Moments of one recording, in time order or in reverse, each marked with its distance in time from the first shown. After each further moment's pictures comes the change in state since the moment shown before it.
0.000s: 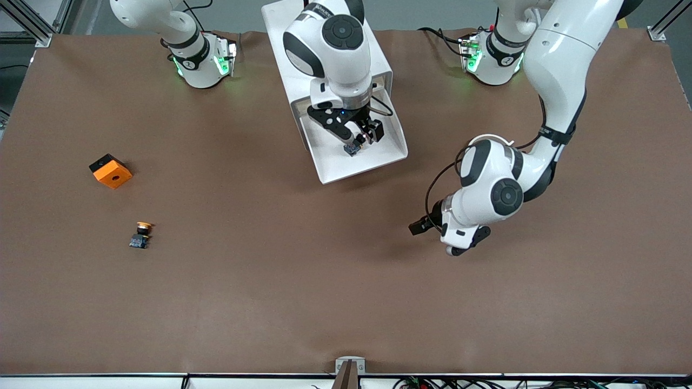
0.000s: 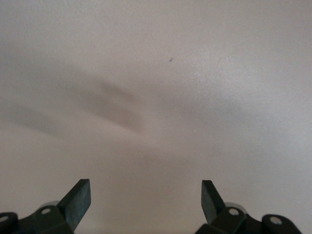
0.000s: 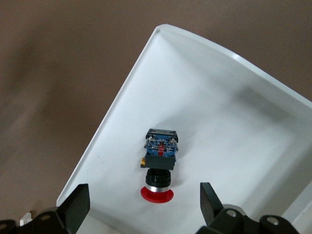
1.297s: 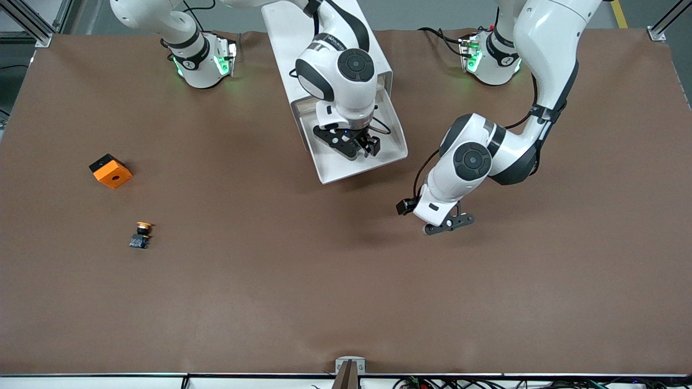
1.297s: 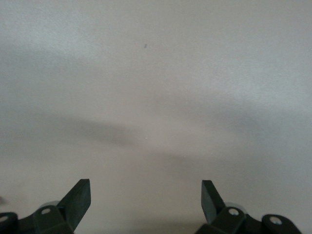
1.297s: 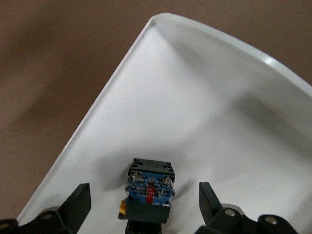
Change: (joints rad) left arm -0.066 -0.084 -0.024 -0.020 0.212 -0.066 0.006; right arm 0.006 0.099 -0.002 0.004 -0.045 0.022 -0.023
